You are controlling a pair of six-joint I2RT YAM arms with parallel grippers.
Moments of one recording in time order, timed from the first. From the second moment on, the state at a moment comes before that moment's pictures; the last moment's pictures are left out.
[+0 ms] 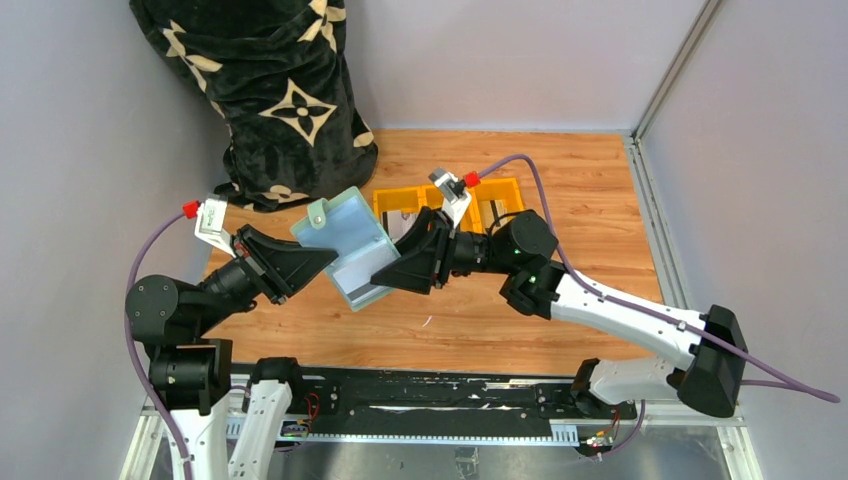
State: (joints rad) left arm 0.06 0.45 1.05 -0.32 0.94 -0.89; right arm 1.04 1.25 1.04 0.65 -0.60 0.85
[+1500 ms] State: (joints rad) left arm 0.06 0.49 1.11 -0.26 0.98 -1.06; right arm 1.04 1.07 0.88 0.57 -0.47 0.66
